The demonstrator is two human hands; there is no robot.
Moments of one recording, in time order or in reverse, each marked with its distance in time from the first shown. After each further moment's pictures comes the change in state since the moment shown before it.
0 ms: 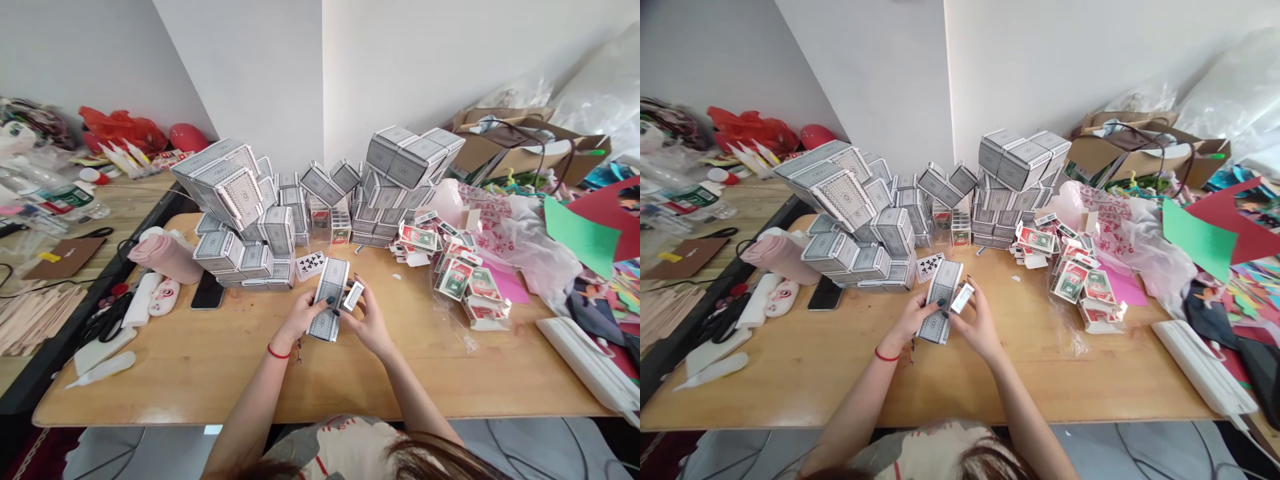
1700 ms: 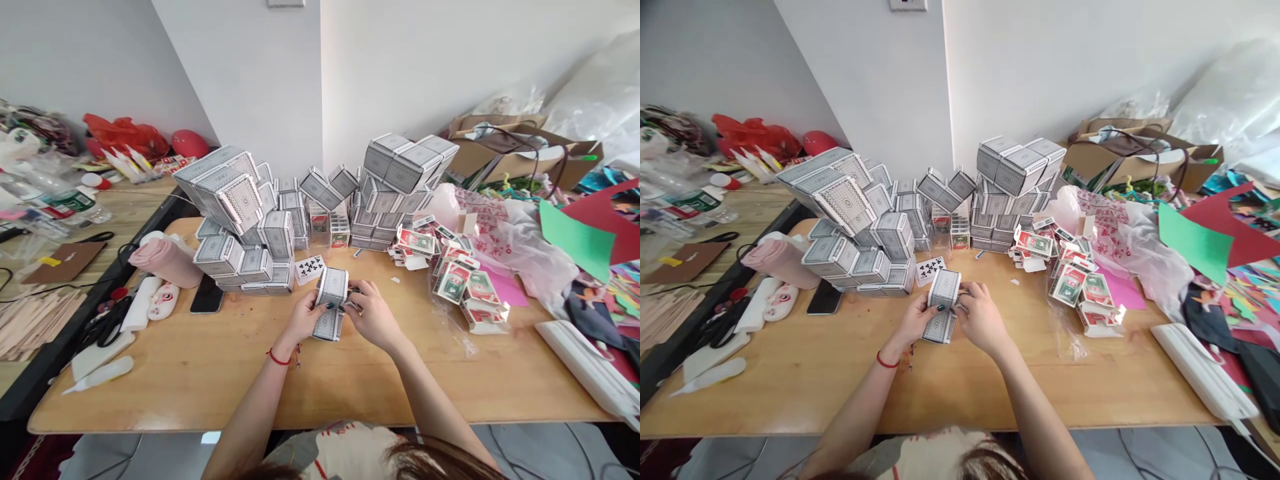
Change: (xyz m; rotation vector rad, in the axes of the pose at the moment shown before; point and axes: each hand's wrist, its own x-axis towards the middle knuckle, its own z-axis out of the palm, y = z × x) left_hand 0.010 -0.014 -0.003 0.148 0.028 0.190; right_hand 0.019 -0.036 -0.012 -0.861 -0.250 -0.363
